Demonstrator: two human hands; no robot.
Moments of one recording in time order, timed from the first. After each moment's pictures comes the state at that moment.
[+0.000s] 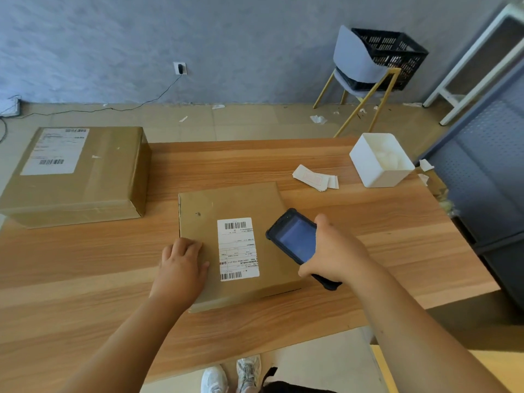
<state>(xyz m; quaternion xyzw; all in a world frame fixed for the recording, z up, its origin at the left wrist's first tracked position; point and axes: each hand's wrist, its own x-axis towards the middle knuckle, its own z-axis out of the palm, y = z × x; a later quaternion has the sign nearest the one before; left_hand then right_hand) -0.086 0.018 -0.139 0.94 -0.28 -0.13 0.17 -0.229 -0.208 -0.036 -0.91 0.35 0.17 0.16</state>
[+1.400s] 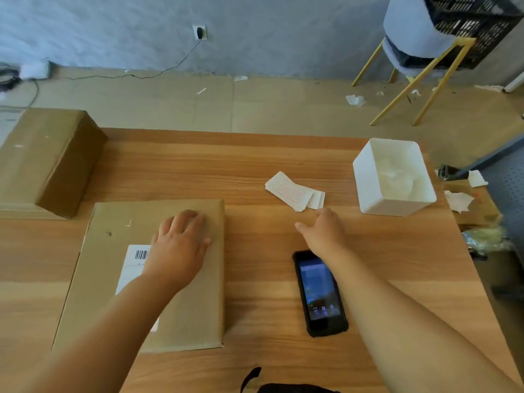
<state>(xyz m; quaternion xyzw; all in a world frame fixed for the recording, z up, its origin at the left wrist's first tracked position) -0.088 -0.181 -0.125 0.95 -0.23 -0.14 0.14 -0.168 -0.448 -0.176 -0.83 0.44 0.07 0.33</state>
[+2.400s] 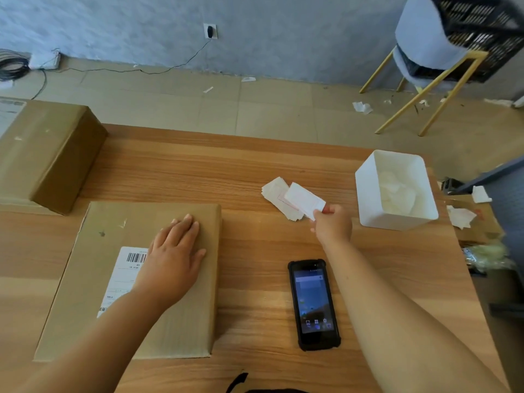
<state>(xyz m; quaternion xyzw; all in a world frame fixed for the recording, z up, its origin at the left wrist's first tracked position) -0.098 -0.178 -0.131 0.95 -0.23 -0.12 0.16 -0.146 -0.473 -0.175 -0.70 0.51 -0.08 0.49</state>
